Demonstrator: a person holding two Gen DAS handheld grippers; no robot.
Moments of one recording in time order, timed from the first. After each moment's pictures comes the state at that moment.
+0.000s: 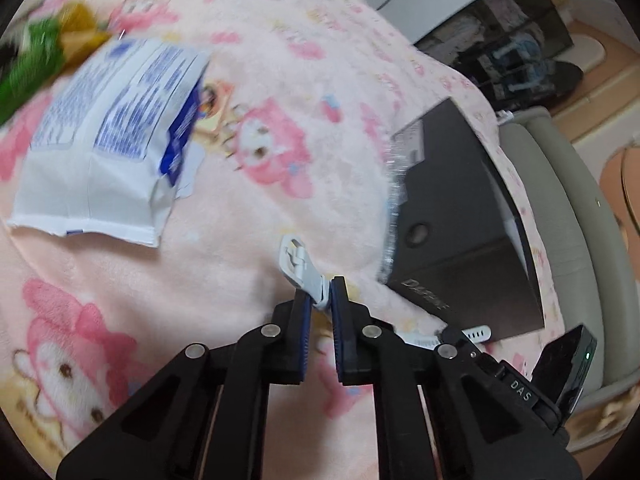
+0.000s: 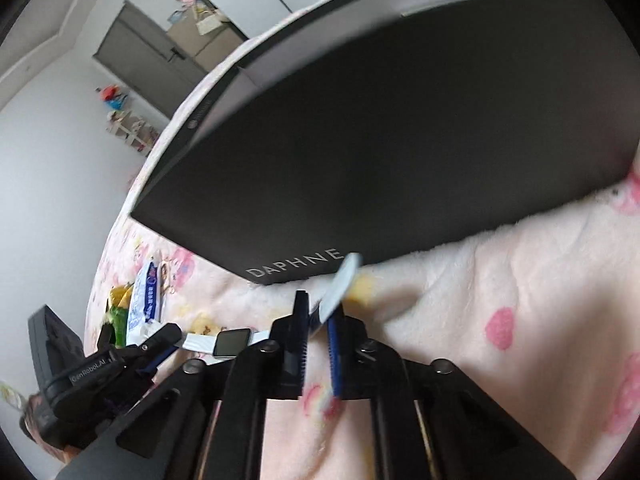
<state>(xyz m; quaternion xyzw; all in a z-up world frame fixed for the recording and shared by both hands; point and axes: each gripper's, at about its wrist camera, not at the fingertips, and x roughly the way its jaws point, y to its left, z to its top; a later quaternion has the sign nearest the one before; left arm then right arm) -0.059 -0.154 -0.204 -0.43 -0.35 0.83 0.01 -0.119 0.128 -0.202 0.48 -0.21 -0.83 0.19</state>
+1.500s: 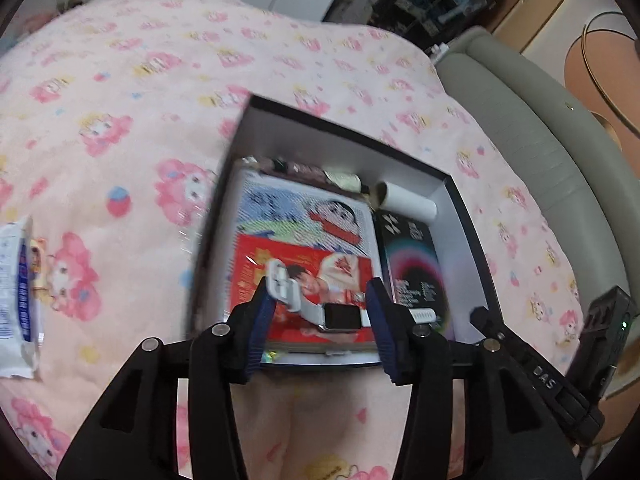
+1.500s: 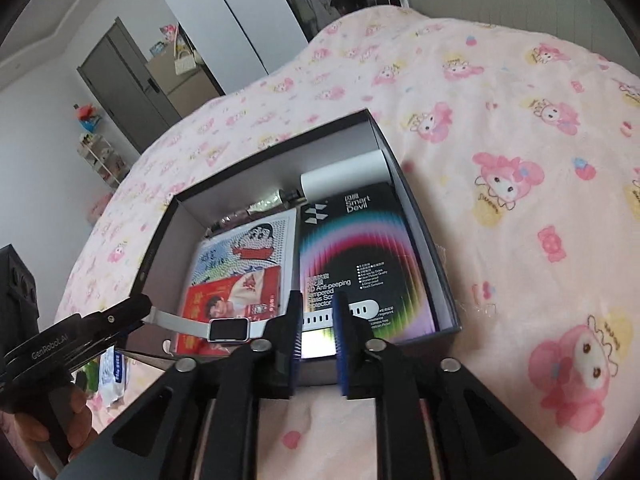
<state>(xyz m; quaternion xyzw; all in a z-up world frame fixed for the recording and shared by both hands) -0.168 -0.020 -0.102 -0.44 -0.21 0.87 0.07 -0.175 0.242 -0.115 0.42 -0.16 -0.89 0.11</state>
